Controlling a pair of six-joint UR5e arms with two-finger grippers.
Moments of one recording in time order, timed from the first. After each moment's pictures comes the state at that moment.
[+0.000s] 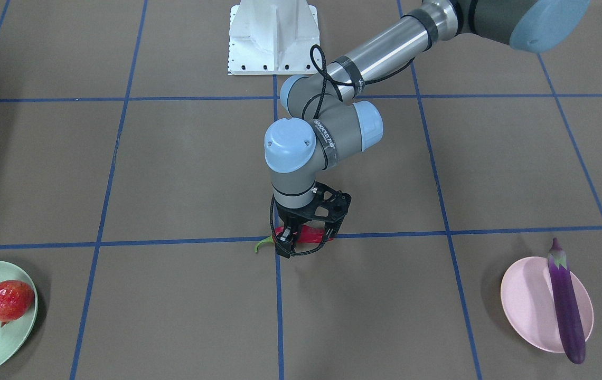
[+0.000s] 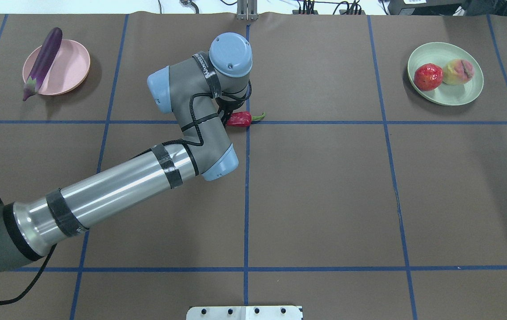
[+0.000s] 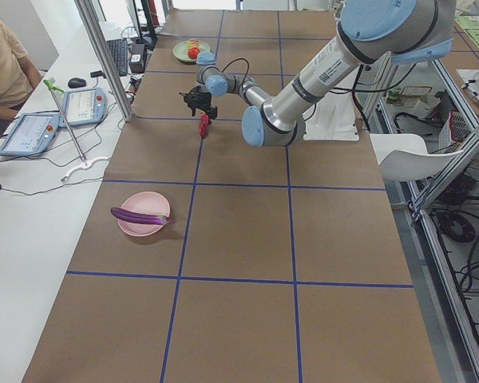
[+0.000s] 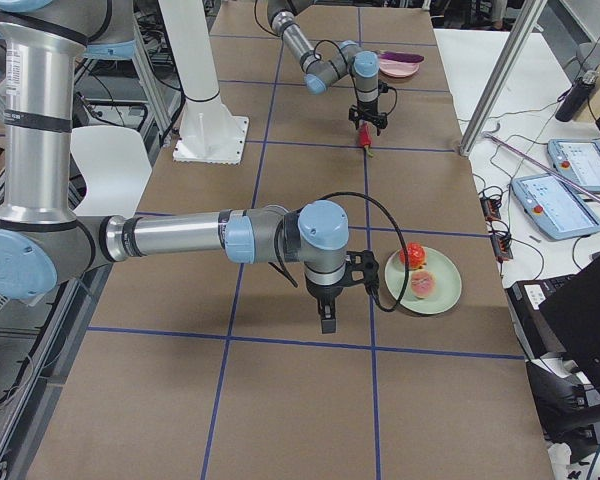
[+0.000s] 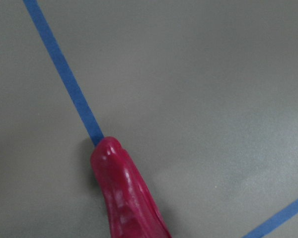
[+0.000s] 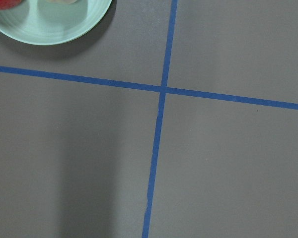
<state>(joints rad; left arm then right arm) -0.64 -2.63 -1.01 -1.77 -1.81 -2.20 1.59 -1.70 1.83 -1.62 2.31 -0.07</state>
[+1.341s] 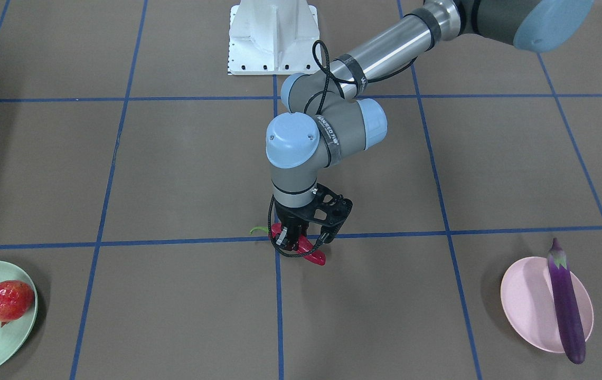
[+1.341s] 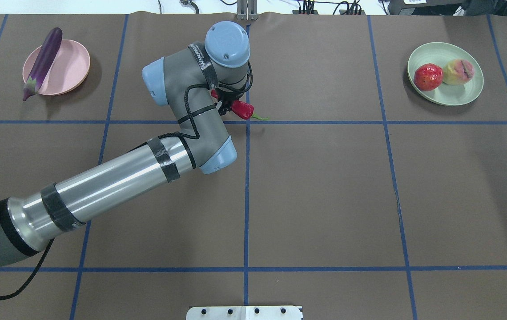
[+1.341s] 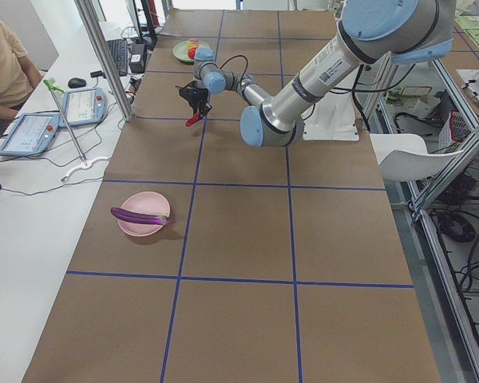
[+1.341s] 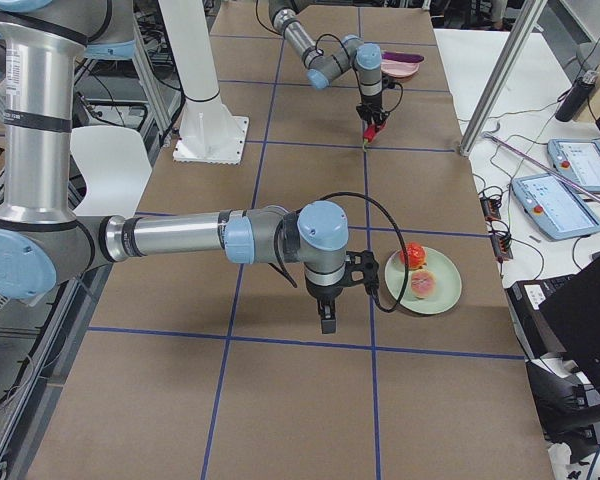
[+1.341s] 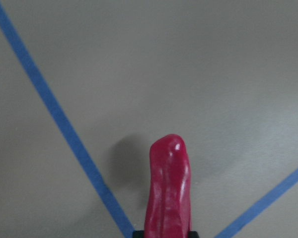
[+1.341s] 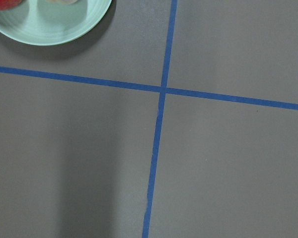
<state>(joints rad) -0.67 -2.63 -1.07 -1.76 -1.80 -1.96 1.59 -1.70 1.83 -1.61 2.31 -0.07</state>
